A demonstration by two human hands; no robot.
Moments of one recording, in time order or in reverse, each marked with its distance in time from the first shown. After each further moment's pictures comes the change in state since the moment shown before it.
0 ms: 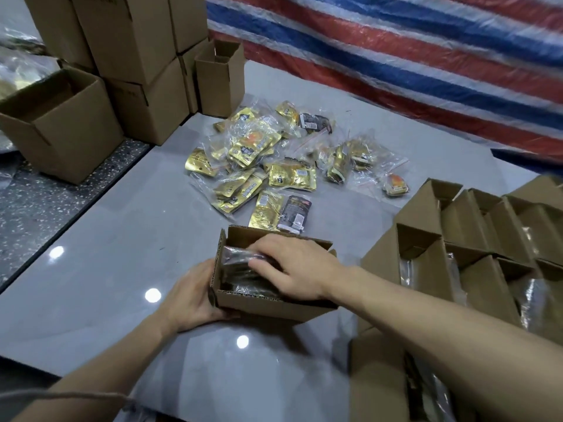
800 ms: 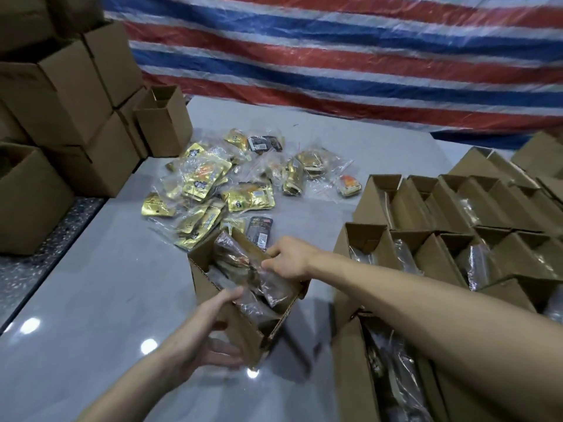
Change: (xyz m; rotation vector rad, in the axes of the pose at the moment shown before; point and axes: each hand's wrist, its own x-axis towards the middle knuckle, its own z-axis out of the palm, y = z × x) left_hand 0.017 0.182 -0.019 -0.805 -0.148 -0.969; right_hand -0.014 0.040 -0.044 0.244 -0.113 0.590
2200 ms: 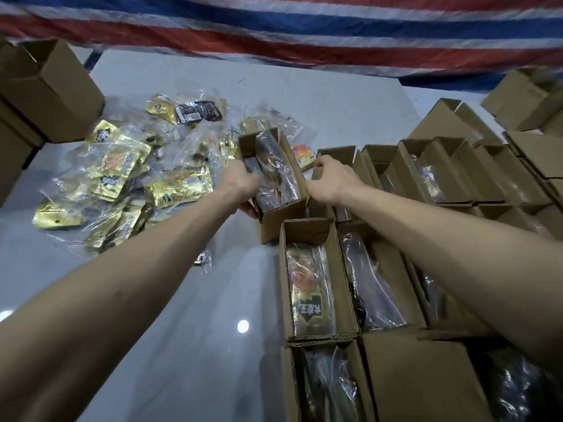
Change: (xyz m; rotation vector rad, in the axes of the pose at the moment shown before) left_hand 0.175 0.190 0.186 0.636 0.141 0.368; right_hand 0.024 0.167 -0.130 0.226 0.375 0.470
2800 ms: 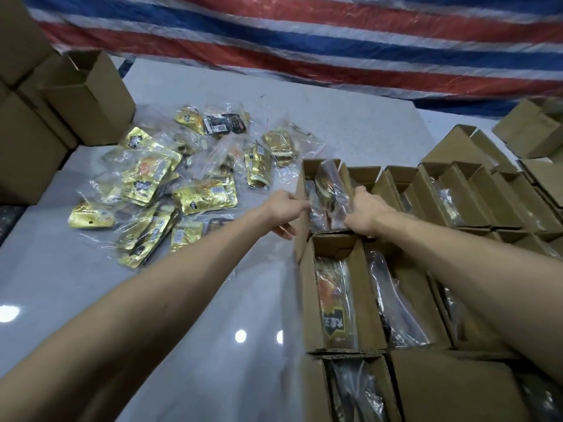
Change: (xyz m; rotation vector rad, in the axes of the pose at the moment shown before) left_hand -0.019 -0.003 -0.006 -0.014 -0.310 -0.008; right_hand -0.012 -0.001 0.001 -0.216 -0.072 0.039
